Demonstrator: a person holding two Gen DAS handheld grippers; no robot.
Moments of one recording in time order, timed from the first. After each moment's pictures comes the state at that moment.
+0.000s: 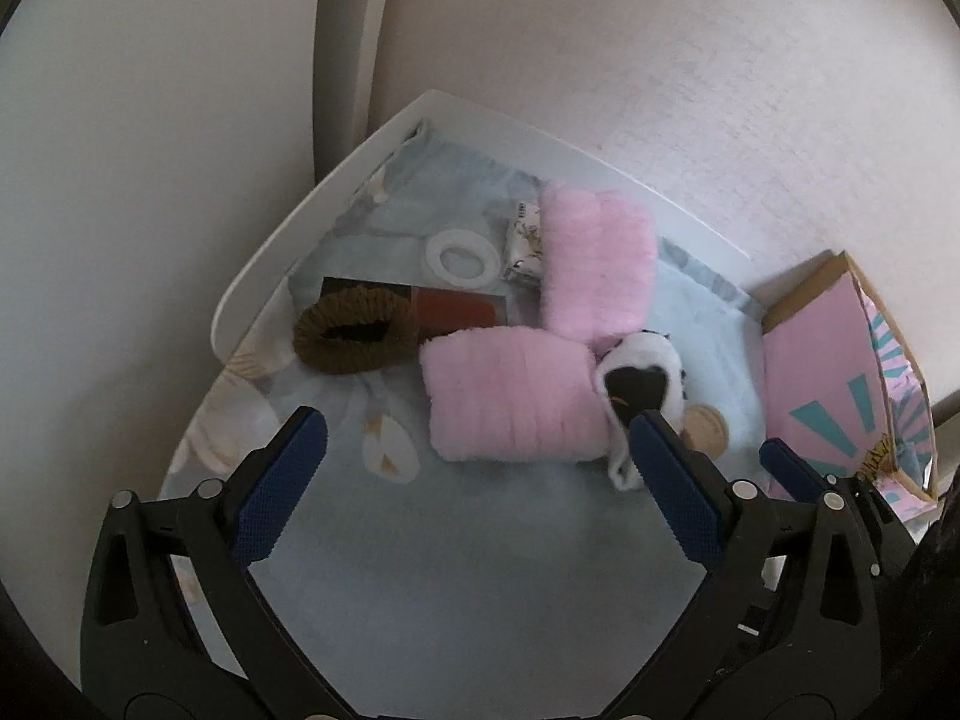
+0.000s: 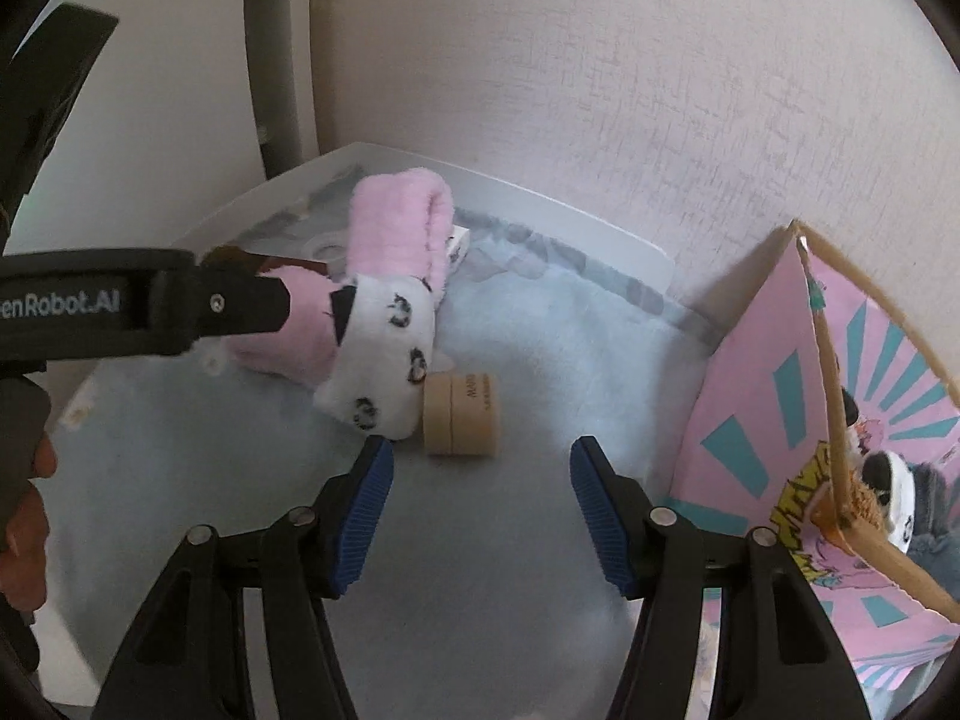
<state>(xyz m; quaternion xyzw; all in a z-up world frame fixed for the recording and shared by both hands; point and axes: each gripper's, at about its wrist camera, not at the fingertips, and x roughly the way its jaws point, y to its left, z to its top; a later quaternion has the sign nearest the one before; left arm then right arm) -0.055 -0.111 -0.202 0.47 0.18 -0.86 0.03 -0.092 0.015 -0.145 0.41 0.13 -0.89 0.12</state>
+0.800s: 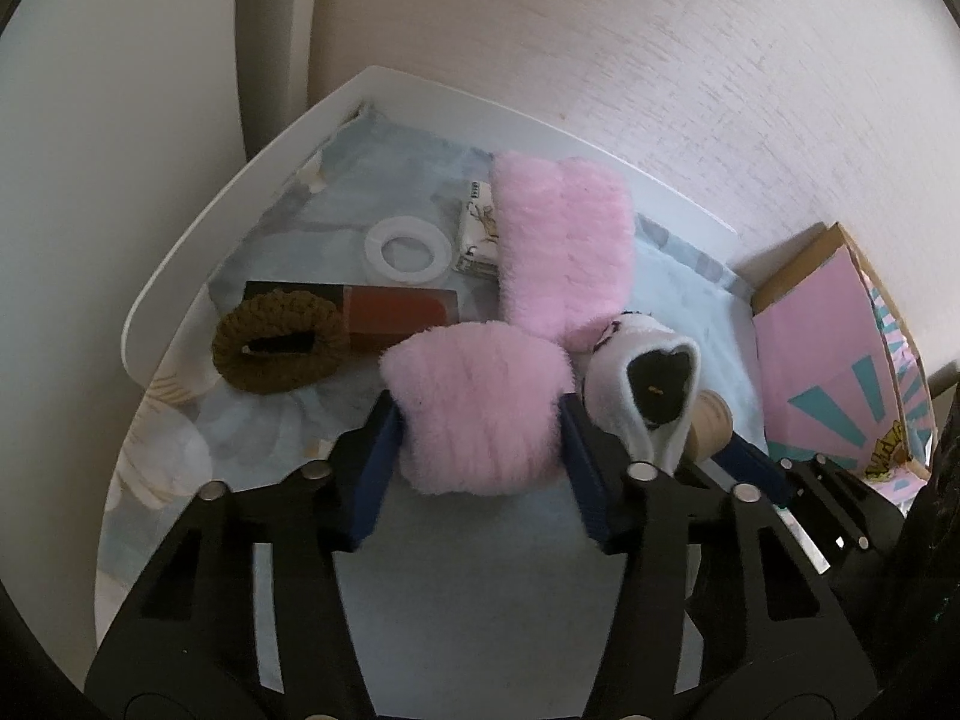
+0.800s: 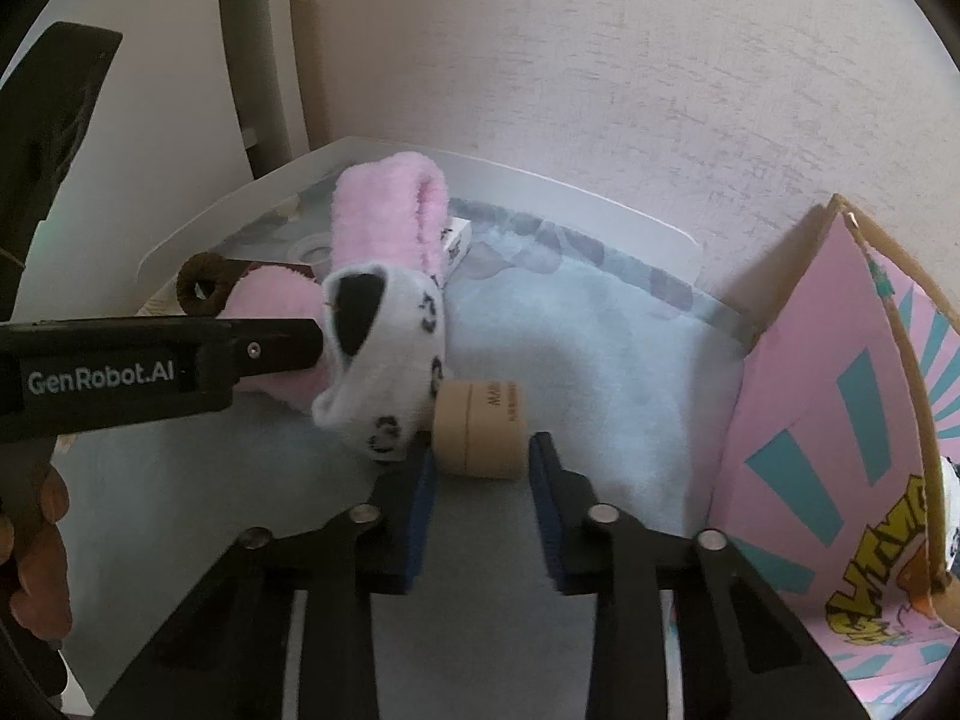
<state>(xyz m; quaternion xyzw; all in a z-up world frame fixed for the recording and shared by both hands) -0.079 -0.094 -0.221 0.48 0.17 -0.86 -0.01 -0.106 0.021 -0.159 0.42 0.10 -0.89 0.15</state>
